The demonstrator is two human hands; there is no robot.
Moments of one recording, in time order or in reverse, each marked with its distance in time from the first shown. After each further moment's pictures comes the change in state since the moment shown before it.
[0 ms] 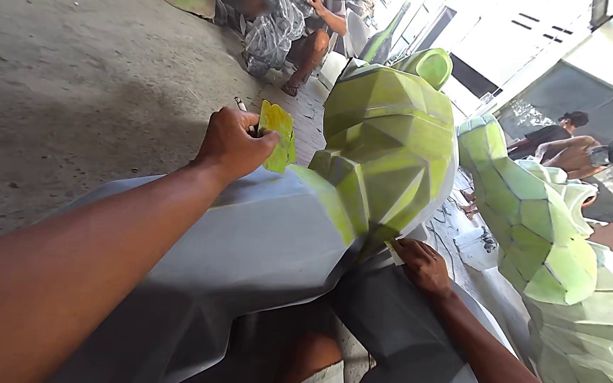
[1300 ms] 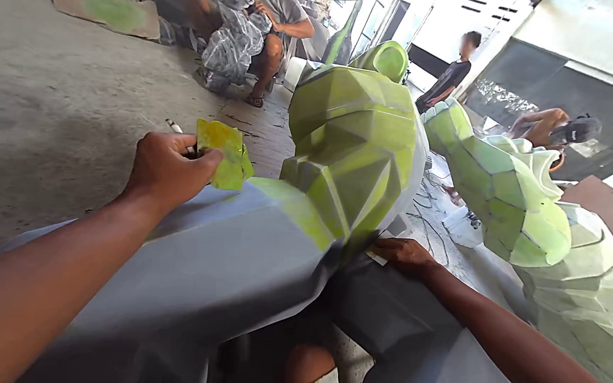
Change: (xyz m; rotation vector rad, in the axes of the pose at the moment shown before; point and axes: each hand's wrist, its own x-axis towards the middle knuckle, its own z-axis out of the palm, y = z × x) left_hand -0.003 -0.001 -0.002 0.060 -0.007 -0.015; right_hand -0.005 0.035 0.010 0.158 -0.358 -0.176
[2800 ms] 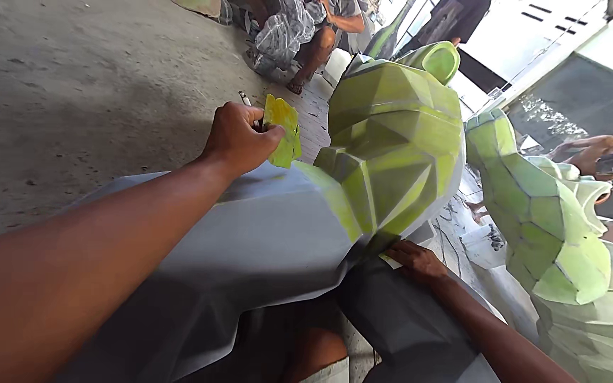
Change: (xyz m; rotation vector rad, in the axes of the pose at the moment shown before) left_hand 0.003 0.003 -0.001 -0.069 0.009 0.012; right_hand 0.018 -0.023 0.009 0.051 0.016 0.028
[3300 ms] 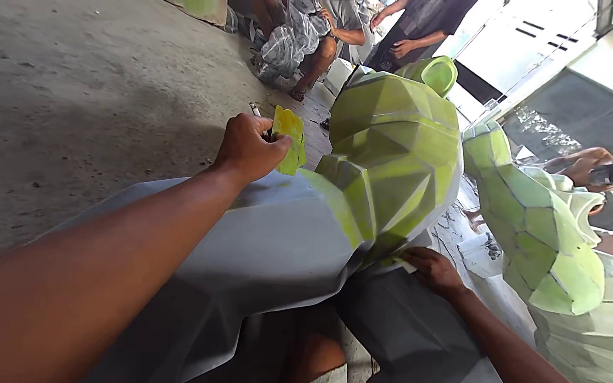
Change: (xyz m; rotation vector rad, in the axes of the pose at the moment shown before) left_hand 0.001 -0.003 0.002 -0.014 0.029 0.000; right_hand -0.021 0.025 -0.019 0.005 0.057 0.042
